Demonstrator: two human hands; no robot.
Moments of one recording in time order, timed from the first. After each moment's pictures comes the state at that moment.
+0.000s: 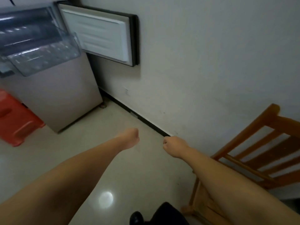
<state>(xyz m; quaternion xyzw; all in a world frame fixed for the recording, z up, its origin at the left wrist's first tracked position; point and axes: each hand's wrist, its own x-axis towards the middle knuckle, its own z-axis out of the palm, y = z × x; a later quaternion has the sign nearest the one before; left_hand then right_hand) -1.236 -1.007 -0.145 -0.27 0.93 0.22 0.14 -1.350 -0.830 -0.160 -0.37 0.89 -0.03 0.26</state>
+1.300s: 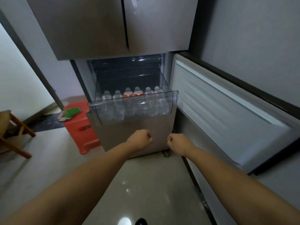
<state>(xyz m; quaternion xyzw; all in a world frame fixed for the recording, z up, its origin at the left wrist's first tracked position) -1.350 -1.586 -0.094 -0.53 0.80 0.27 -0.03 -1.525 -1.535 -0.116 -0.63 0.73 -0.07 0.26</state>
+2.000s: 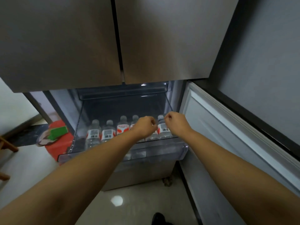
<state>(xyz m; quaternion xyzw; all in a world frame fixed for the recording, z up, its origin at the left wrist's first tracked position) -1.430 -1.858 -0.057 -0.55 0.76 0.32 -0.12 -1.570 -1.829 -0.052 -0.59 0.74 -0.24 0.21</state>
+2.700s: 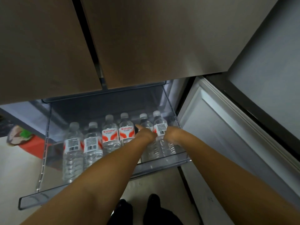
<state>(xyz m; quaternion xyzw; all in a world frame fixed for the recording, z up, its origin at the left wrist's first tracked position) -1.483 -1.942 -0.169 -0.70 0.56 0.44 0.03 -1.581 -1.911 -0.125 -0.52 0.75 0.17 0.37</state>
